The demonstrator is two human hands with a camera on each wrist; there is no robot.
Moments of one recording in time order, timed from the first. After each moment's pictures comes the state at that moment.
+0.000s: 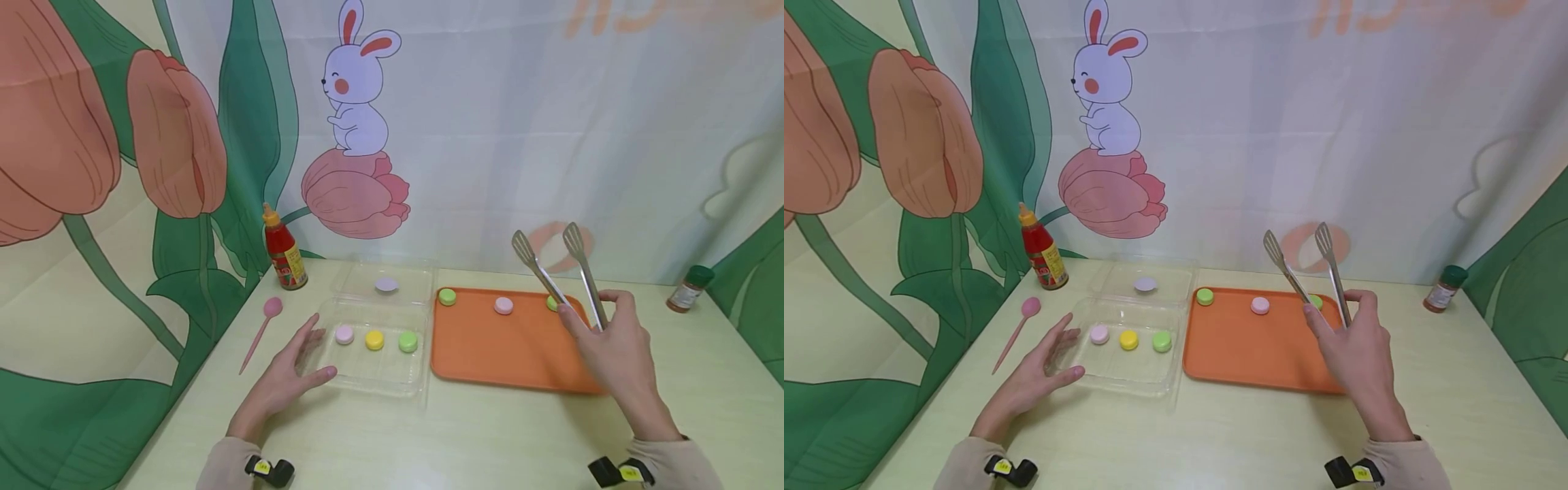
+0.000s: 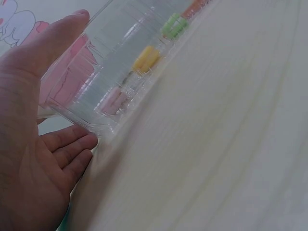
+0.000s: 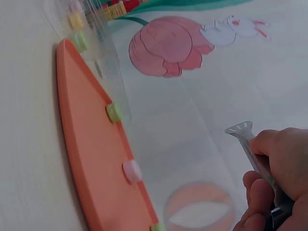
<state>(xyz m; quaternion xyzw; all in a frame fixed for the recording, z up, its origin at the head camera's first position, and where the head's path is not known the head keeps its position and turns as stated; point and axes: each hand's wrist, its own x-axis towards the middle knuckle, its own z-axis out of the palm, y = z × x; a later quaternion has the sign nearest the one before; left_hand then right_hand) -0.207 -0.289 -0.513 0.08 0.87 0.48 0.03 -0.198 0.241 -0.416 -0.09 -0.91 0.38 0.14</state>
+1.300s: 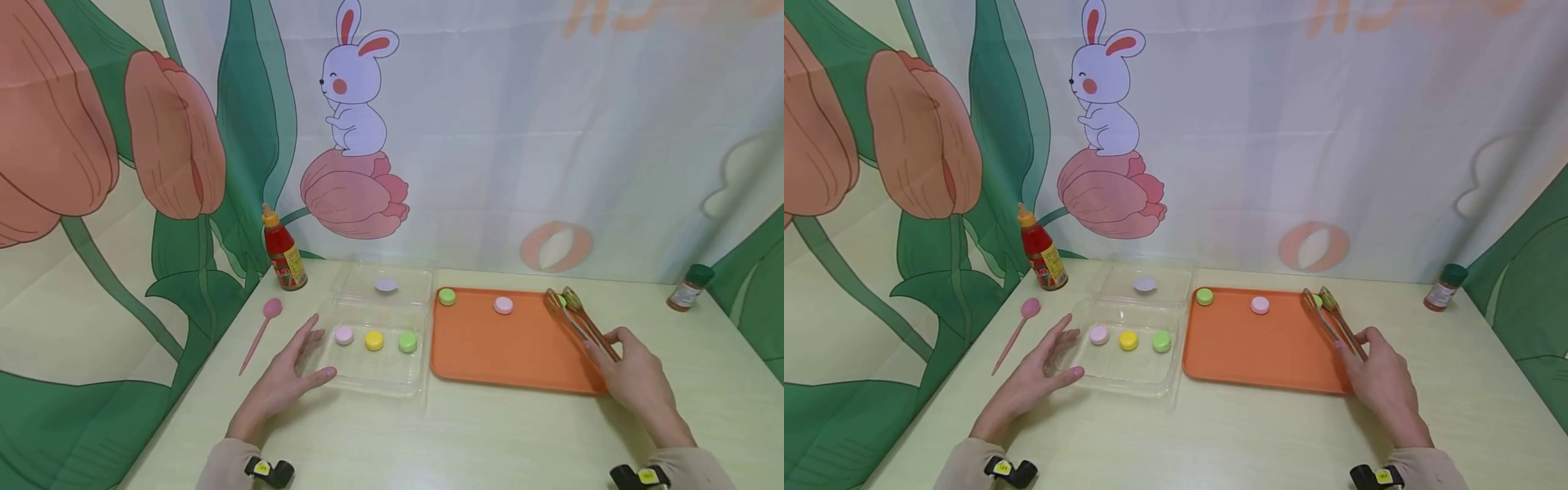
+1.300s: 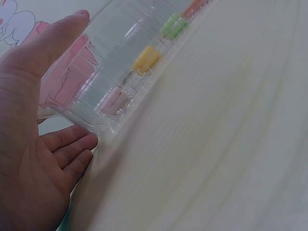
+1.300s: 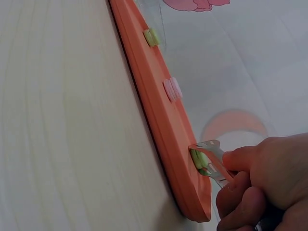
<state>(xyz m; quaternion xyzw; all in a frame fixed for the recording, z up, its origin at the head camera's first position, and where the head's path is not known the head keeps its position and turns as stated) -0.208 -0.287 -0.513 0.08 0.87 0.48 0.03 -0.210 0.307 -0.479 -0.07 -0.95 0.30 0.03</state>
